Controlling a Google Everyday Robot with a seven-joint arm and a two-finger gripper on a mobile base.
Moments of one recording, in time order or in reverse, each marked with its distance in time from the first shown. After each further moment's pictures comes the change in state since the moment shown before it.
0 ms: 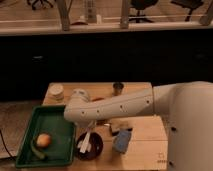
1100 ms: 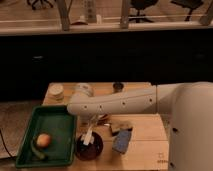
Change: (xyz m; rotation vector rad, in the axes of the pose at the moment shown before) arm 0.031 -0.011 -0.008 0.017 0.042 -0.051
